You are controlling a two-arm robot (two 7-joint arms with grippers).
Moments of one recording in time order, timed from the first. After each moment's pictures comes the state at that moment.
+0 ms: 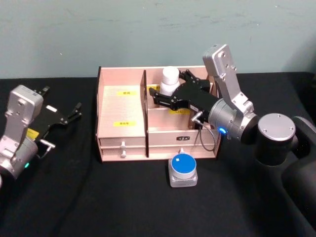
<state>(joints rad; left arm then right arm) -0.20 0.60 0.45 -1.41 -0.25 -0.12 0.03 0.42 0.23 -0.43 -1.26 0.21 0.01 0.41</state>
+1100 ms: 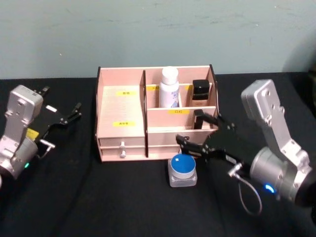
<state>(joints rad) -0.20 0.60 0.45 -1.41 -0.25 -0.12 0.03 -0.04 0.46 -0.32 -1.93 0.28 0.36 0.29</state>
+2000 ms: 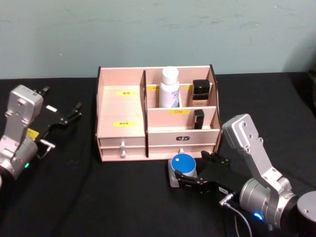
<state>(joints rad) -0.20 0.60 0.45 -1.41 -0.25 -0.12 0.03 -0.12 0.40 -0.34 -1.88 0.22 0.47 0.26</state>
